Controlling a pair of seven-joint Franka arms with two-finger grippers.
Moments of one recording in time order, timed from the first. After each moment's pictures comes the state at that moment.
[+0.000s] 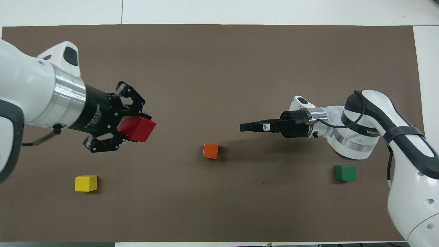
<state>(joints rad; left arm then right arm) -0.14 -0.02 -0.22 -1.60 -0.39 1.56 -1.30 0.12 0.31 0.01 -2.15 1.78 1.39 -1.00</state>
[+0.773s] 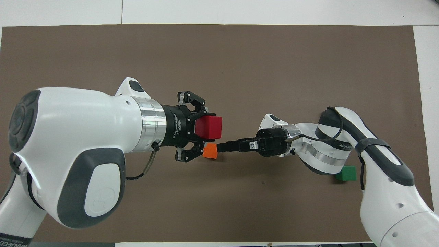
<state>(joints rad) -0.34 -0.08 -0.22 -1.88 -0.61 2.09 -1.74 0.25 0.31 0.01 -2.24 2.02 1.18 -0.99</state>
